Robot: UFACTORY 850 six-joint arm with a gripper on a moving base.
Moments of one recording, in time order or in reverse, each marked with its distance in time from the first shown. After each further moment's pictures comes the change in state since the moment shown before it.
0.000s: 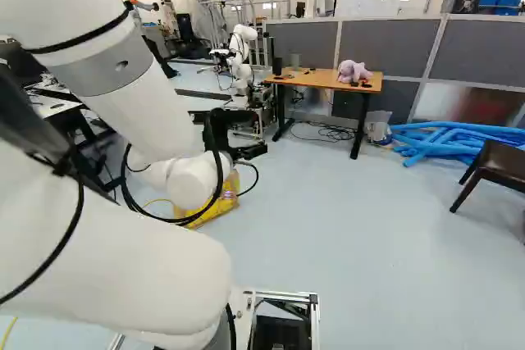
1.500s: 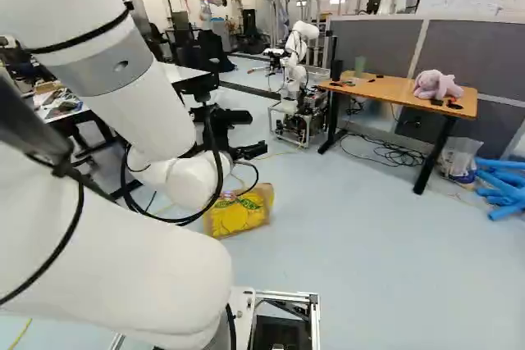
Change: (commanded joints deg) arm 0.0 0.0 0.0 0.0 0.0 0.0
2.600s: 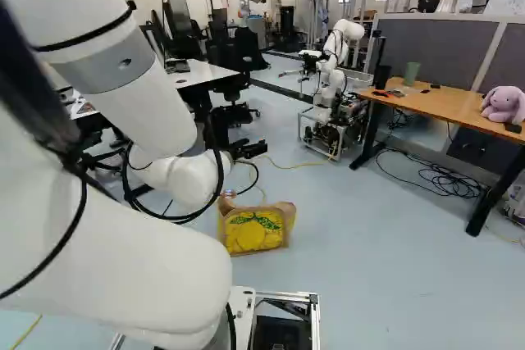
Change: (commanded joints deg) arm 0.0 -1.4 -1.2 0.0 0.0 0.0
